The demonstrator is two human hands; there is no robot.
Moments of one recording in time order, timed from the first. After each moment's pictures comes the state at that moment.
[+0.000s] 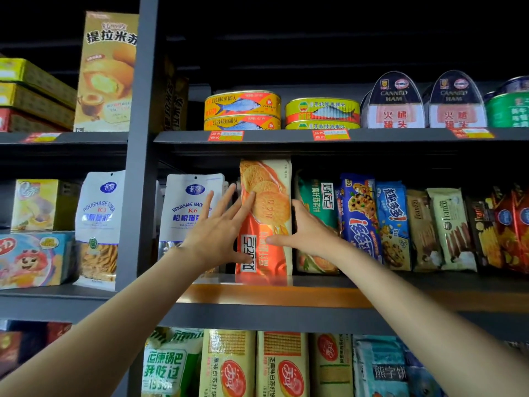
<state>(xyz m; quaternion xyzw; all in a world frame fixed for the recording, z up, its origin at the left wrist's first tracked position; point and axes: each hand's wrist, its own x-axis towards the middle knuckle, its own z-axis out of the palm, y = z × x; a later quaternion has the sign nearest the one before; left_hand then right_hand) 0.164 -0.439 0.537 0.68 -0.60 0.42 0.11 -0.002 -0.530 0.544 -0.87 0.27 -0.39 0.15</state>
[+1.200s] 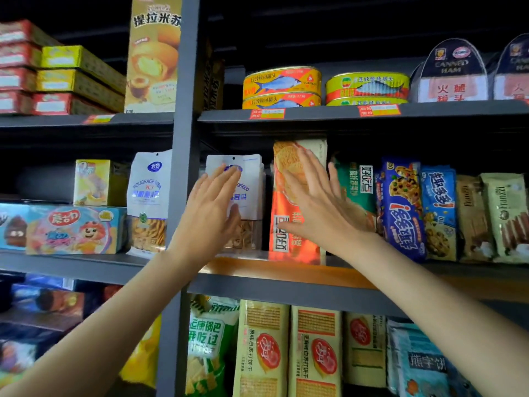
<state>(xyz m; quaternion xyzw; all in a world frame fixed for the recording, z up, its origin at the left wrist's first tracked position) 0.195 -0.380 0.510 0.56 -0.56 0.49 0.35 0.024 -0.488 0.535 -0.84 0.19 -0.41 -0.30</state>
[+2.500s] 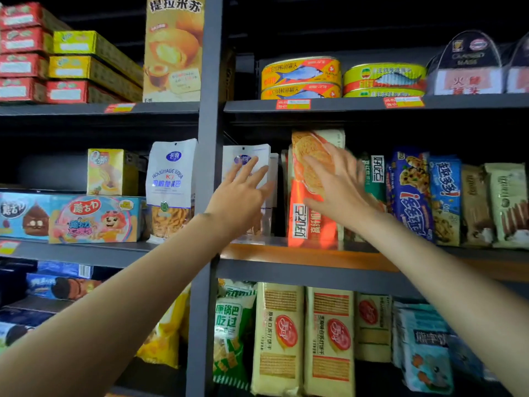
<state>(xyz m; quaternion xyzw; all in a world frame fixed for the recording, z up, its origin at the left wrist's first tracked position) 0.191 -0.377 0.531 0.69 -0.54 0.48 0.02 0.033 -0.493 0.543 -0.84 0.27 -0.43 -0.21</state>
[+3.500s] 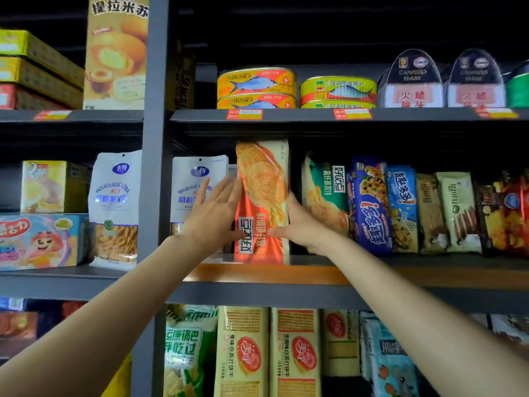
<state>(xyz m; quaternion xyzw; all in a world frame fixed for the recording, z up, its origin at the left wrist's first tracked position) 0.180 -0.418 0.529 0.70 -0.57 0.40 0.15 0.039 -0.526 0.527 -0.86 0.26 -0.36 0.25</state>
